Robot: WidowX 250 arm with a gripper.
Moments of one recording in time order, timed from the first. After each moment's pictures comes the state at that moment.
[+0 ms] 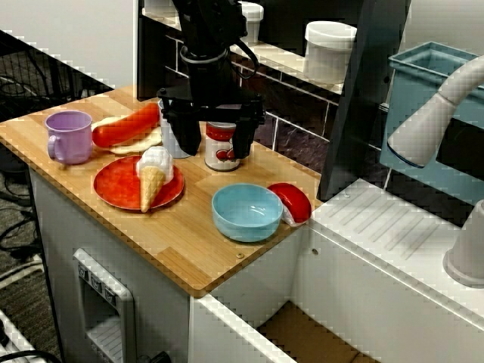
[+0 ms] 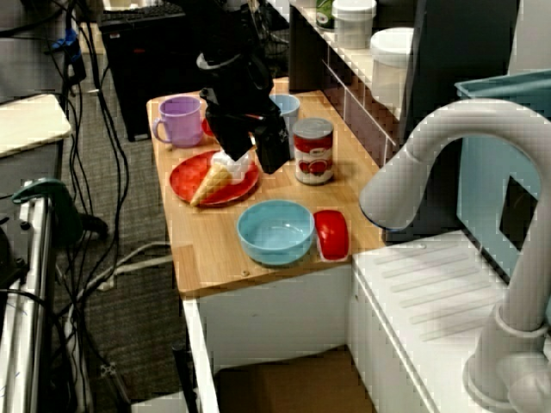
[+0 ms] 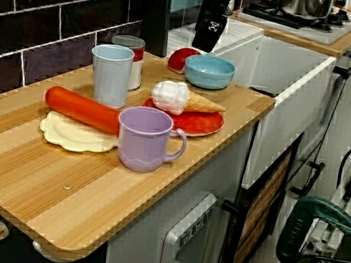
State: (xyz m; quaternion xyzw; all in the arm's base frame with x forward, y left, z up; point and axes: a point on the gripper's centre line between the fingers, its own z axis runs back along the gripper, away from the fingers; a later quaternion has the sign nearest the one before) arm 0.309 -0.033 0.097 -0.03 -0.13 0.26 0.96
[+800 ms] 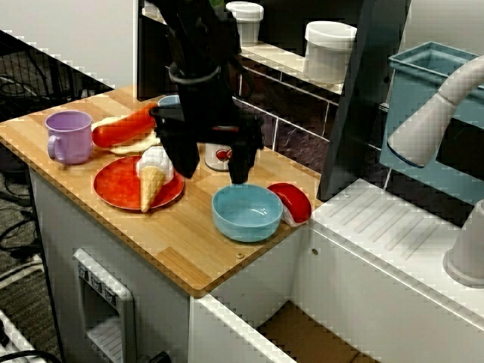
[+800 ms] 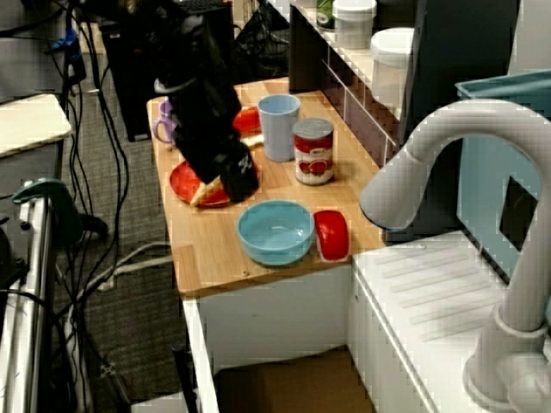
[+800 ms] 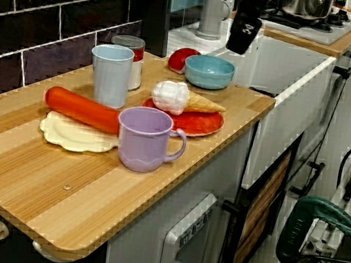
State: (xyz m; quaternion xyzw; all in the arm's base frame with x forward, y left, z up) arm 0.273 -0.069 0.097 -0.04 -0.14 0.20 0.97
